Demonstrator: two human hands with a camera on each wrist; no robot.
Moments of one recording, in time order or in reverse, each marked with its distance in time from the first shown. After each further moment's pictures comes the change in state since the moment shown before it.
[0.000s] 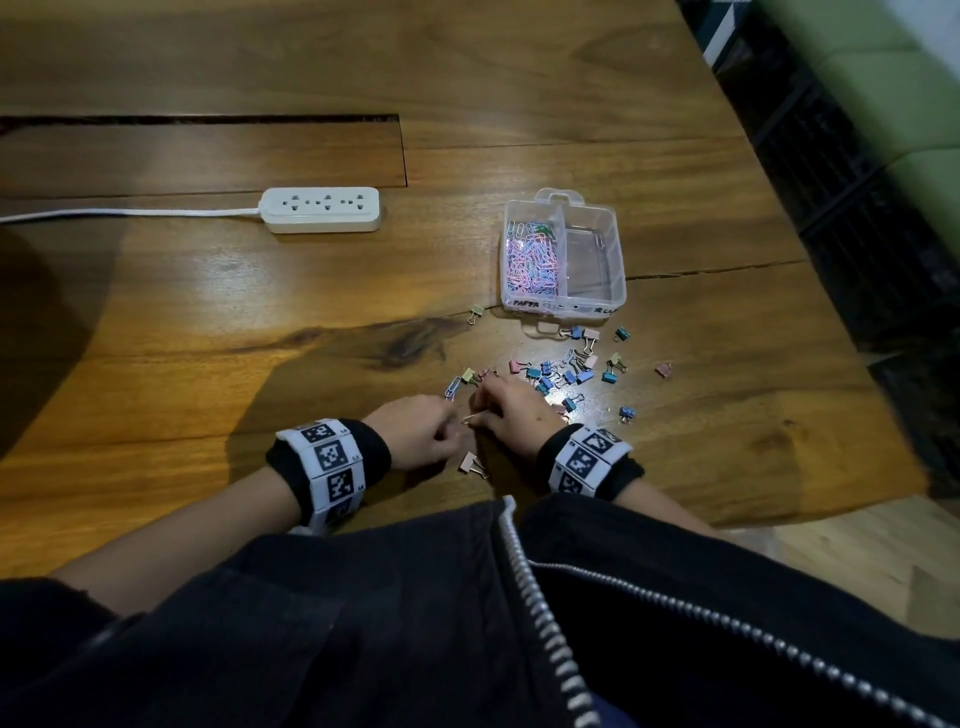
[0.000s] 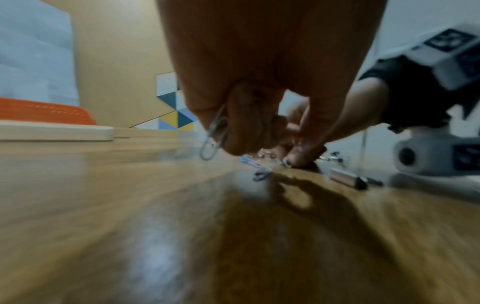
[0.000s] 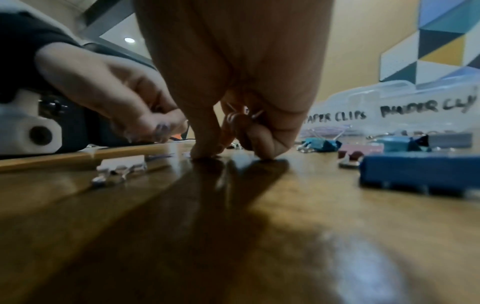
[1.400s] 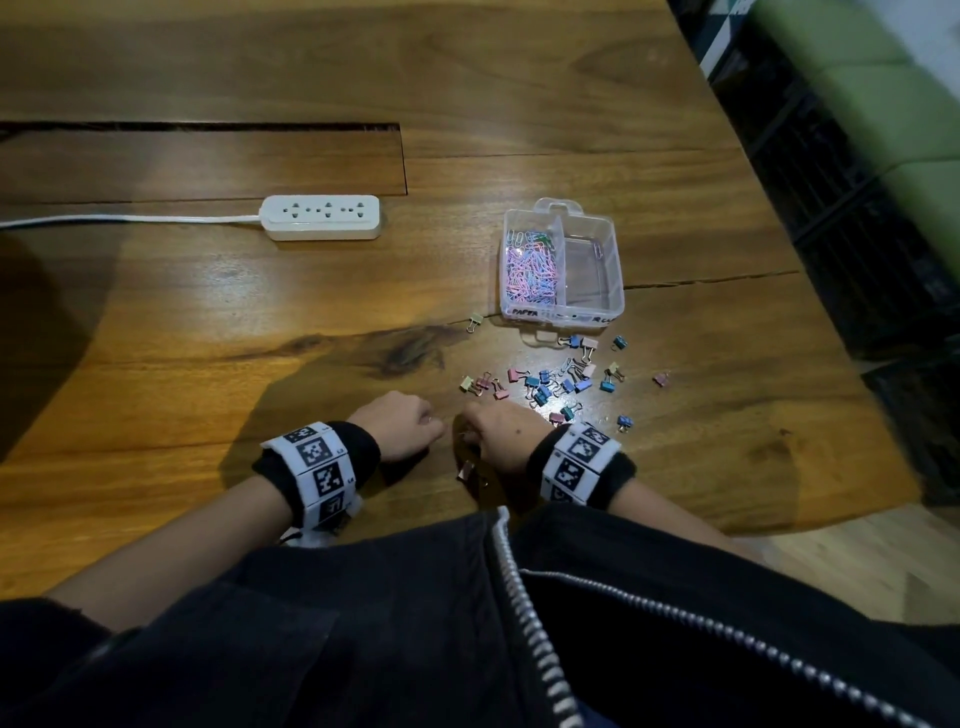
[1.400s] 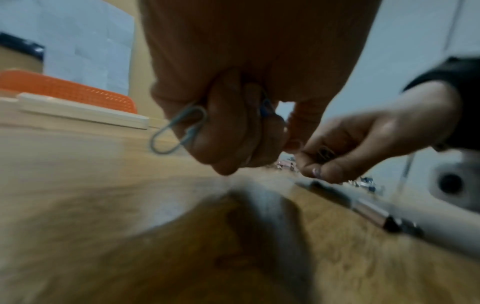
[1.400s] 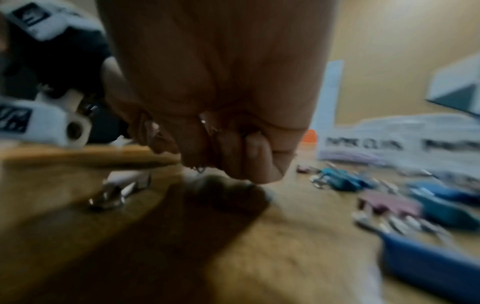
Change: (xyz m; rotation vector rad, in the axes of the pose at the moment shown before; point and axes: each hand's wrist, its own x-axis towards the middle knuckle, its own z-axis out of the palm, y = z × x) left_hand 0.002 -0.009 -0.012 -0.130 -0.061 -0.314; right_hand -0.004 -0.021 -0.008 -0.285 -0.262 -0.050
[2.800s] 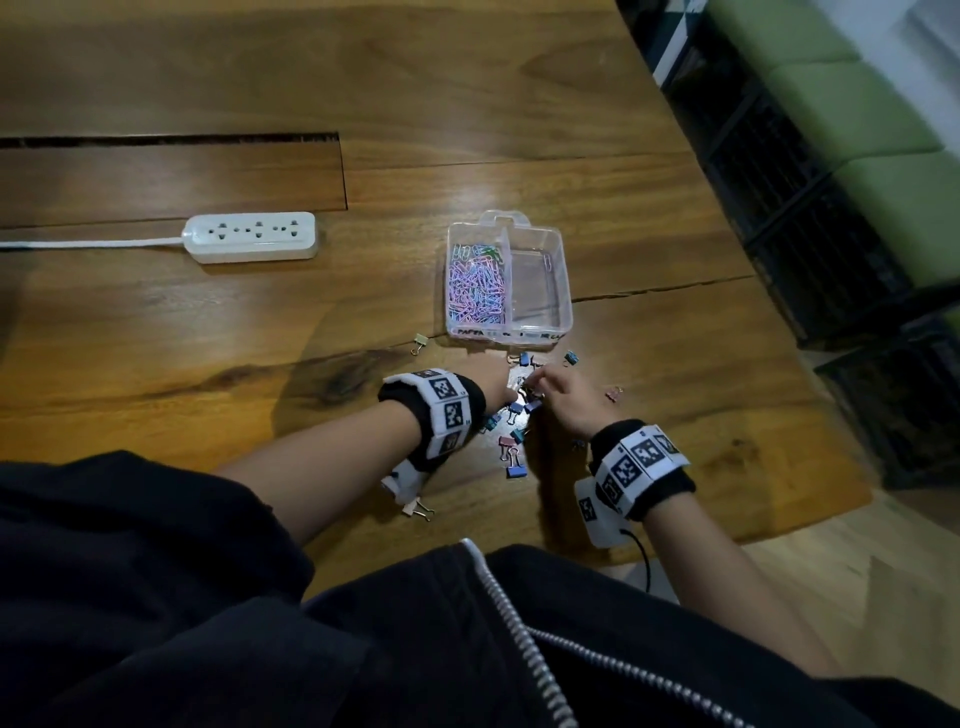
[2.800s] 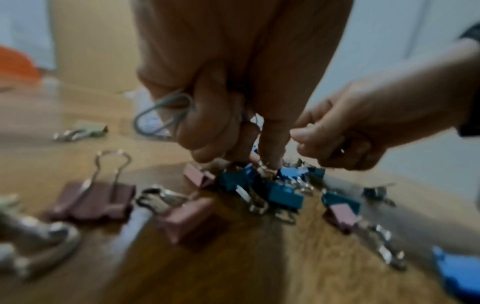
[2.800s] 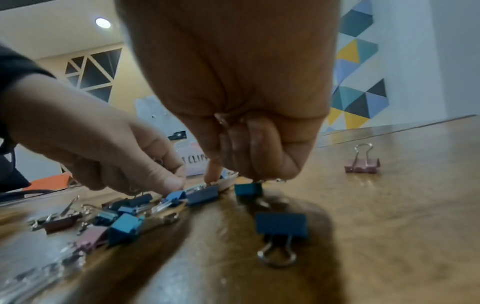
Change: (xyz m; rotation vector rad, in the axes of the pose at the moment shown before) left_hand 0.085 0.136 -0.015 0.167 0.036 0.134; right_hand -0.024 0.113 -0.038 0.696 0.332 0.356
